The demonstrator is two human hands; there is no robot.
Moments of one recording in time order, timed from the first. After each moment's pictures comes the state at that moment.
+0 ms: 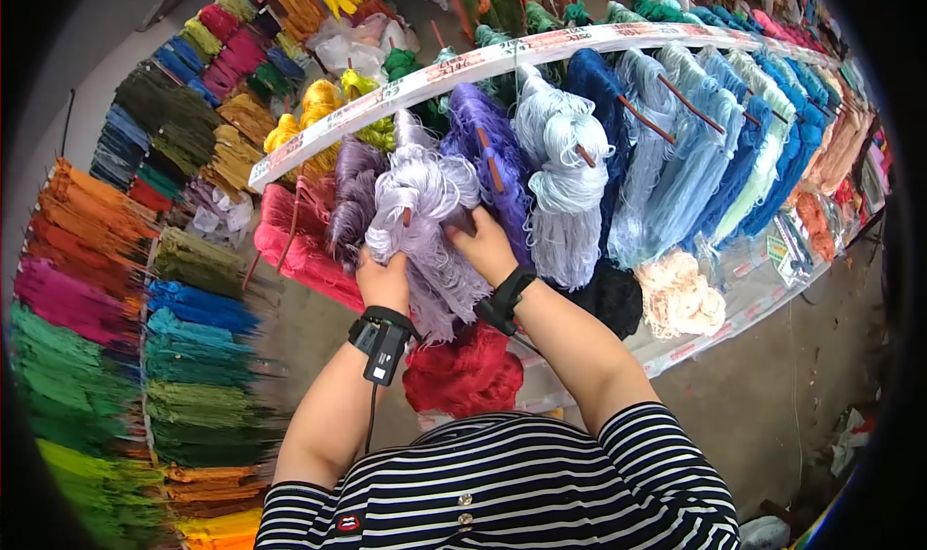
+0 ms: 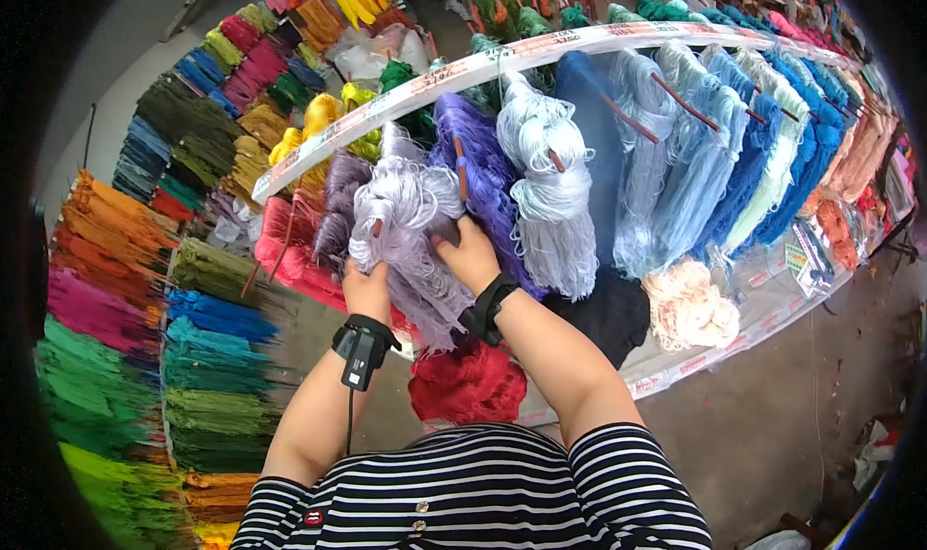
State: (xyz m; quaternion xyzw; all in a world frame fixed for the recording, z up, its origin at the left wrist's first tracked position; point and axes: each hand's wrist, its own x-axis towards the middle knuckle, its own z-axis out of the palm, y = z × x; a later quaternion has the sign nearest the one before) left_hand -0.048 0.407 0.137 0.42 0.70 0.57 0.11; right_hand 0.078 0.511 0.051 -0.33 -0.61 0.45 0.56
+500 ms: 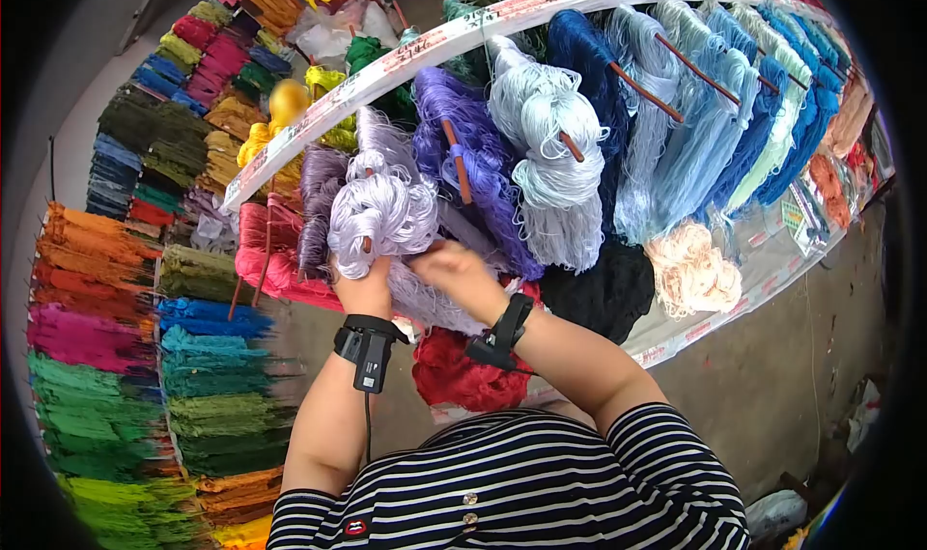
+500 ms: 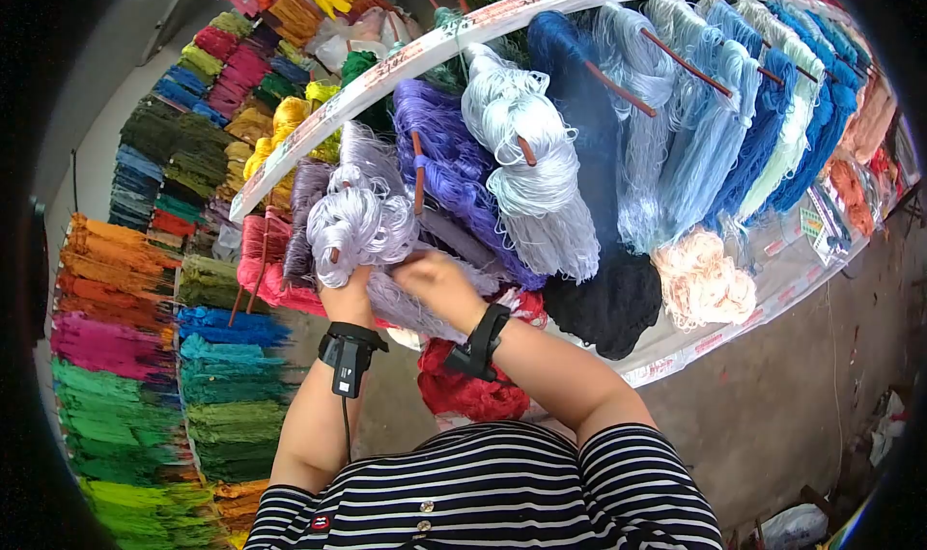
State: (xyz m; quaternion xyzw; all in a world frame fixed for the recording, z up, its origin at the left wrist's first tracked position) left_hand -0.045 0.422 0.143 0.43 0.64 0.62 0.15; right_hand 0.077 0.465 0.044 -0.24 -0.52 0.66 0.49
